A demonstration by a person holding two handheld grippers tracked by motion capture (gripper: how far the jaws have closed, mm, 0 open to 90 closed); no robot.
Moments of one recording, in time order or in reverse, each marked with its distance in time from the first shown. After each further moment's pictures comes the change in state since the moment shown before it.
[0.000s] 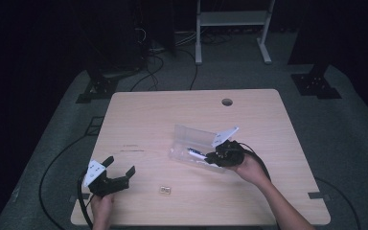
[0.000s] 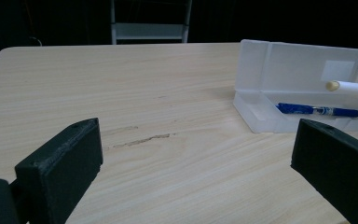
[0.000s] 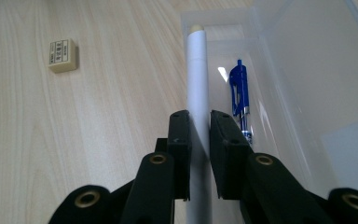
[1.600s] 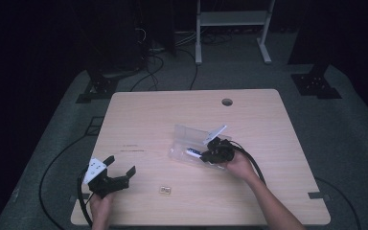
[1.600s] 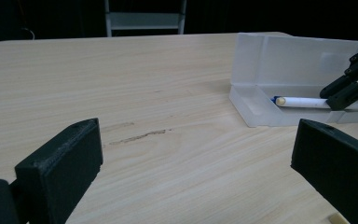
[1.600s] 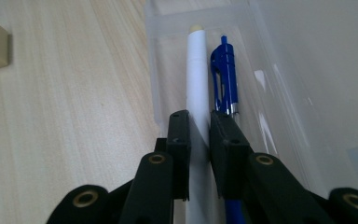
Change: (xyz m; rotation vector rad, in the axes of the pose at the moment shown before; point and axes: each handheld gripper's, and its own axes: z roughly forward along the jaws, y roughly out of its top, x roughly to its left) left arm -0.001 0.010 0.001 0.062 -0.029 -0.002; right arm -0.023 -0.002 0.048 0.077 -0.003 0.066
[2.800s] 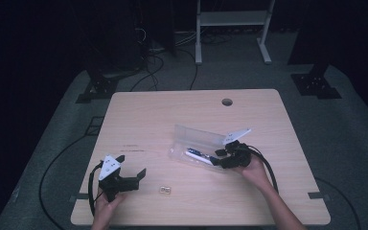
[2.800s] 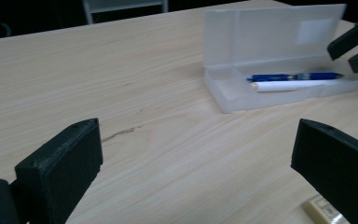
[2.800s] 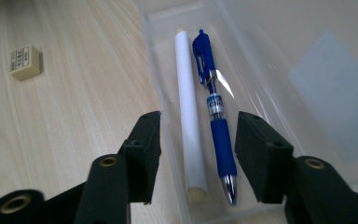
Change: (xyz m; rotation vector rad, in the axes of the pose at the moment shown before) left arm -0.028 0.011 0.014 0.090 -0.056 0.117; right arm -0.003 -0.043 -0.039 -0.150 -0.003 0.114
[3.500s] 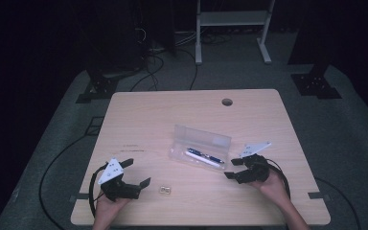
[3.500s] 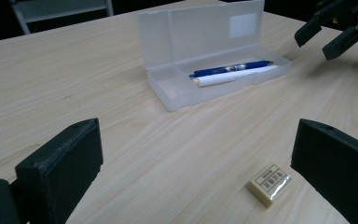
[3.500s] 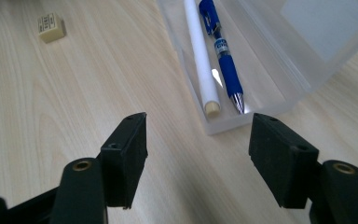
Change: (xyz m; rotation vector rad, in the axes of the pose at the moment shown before) left arm -0.008 0.001 -0.003 0.006 -0.208 0.089; right arm 0.019 -0.045 -0.043 -0.017 -0.039 0.017
